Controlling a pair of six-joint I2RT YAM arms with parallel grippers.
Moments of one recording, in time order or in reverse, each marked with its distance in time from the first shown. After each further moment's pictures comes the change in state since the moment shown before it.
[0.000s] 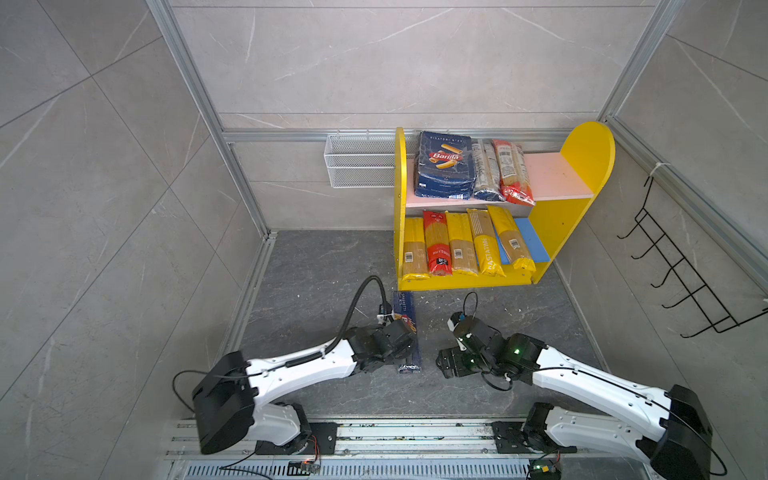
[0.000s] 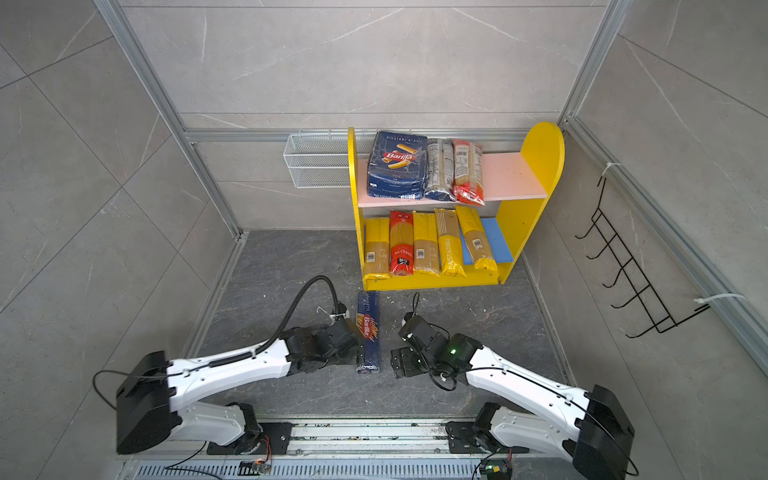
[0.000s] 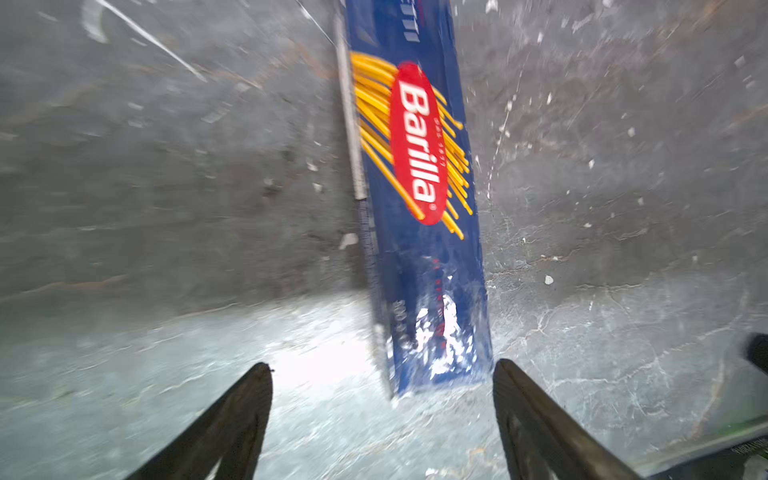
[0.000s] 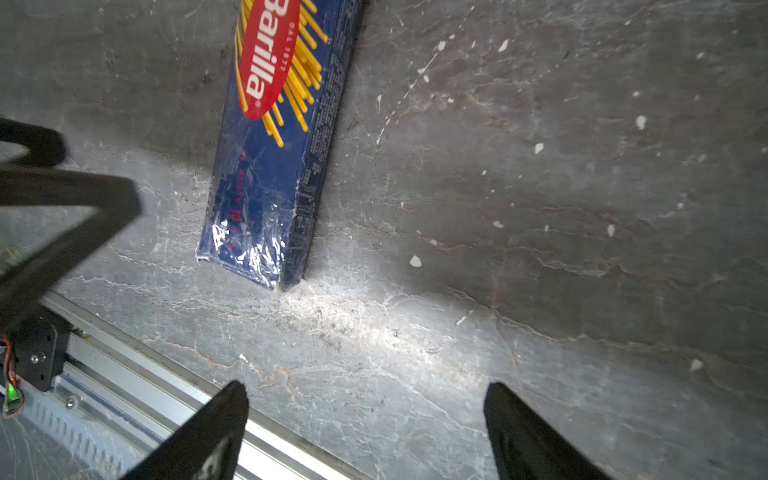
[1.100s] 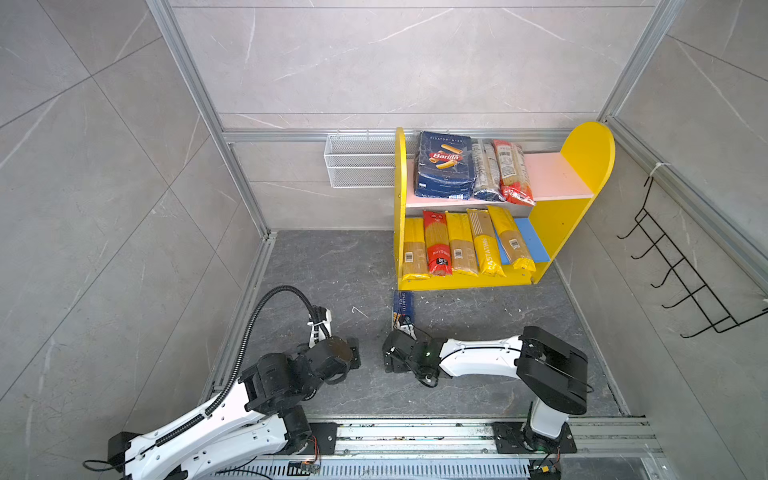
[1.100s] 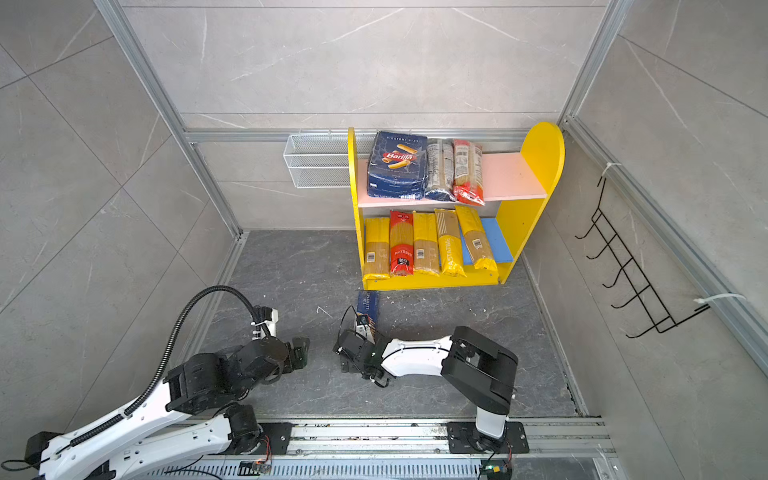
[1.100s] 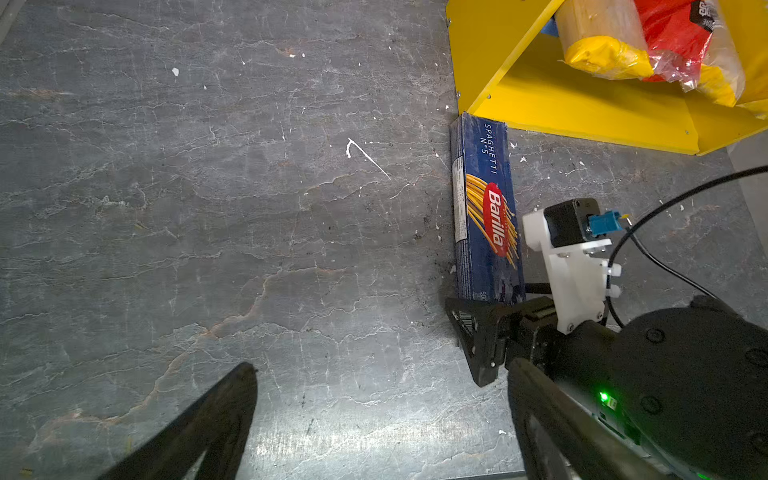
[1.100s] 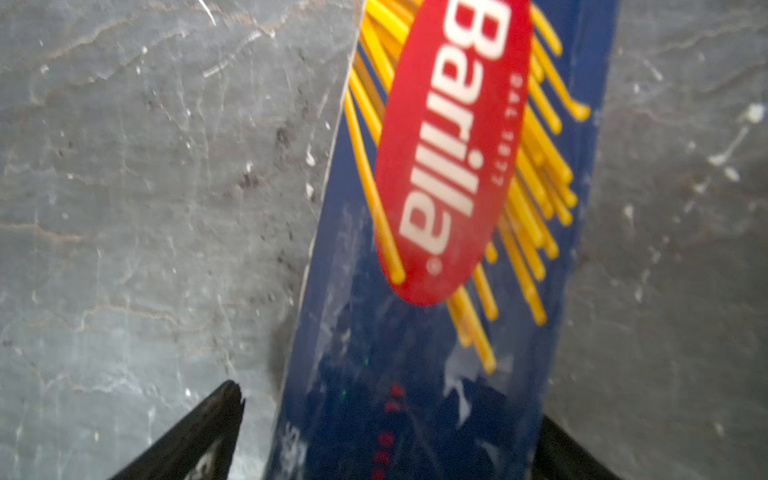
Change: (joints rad) left arm 0.000 -0.552 -0.039 -0.385 -0.239 -0.043; right arm 0.203 0.690 0.257 0.419 0.274 0.233
